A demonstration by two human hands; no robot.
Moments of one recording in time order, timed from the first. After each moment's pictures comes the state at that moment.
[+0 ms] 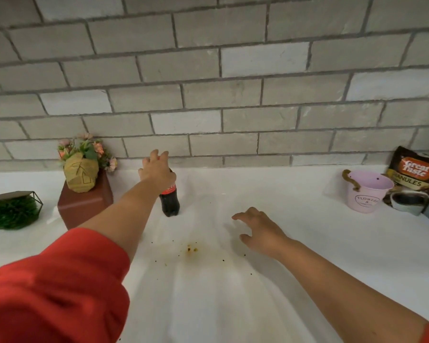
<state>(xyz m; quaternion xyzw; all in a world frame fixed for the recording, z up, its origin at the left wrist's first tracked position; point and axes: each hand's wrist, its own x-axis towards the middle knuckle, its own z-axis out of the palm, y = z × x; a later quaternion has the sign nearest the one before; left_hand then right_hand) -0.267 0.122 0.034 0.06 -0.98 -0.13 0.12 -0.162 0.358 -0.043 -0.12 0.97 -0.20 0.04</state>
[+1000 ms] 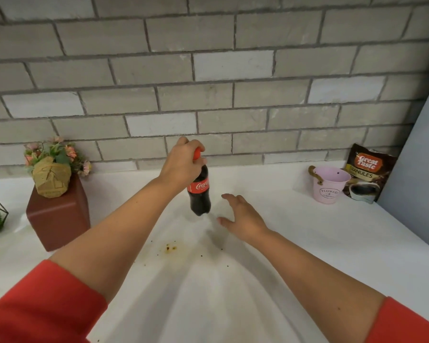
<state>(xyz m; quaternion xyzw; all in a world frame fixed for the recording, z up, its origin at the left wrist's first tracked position) -0.200 0.221 0.075 -0.17 -0.92 -0.30 0.20 -0.147 0.365 -0.024 -0.05 0.96 -0.29 -0.03</state>
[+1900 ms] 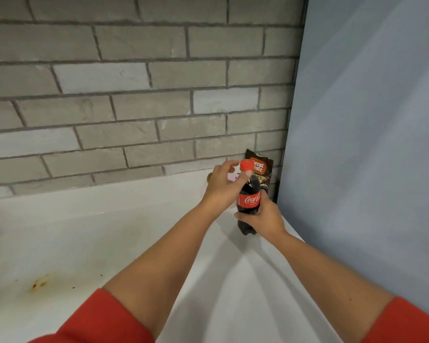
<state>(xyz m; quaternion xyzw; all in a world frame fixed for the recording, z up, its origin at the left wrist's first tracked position) -0.120 0.547 0.044 -0.24 -0.80 -0.55 -0.02 -0.085 0.658 -0.032 0.16 0.87 -0.44 -0.18</state>
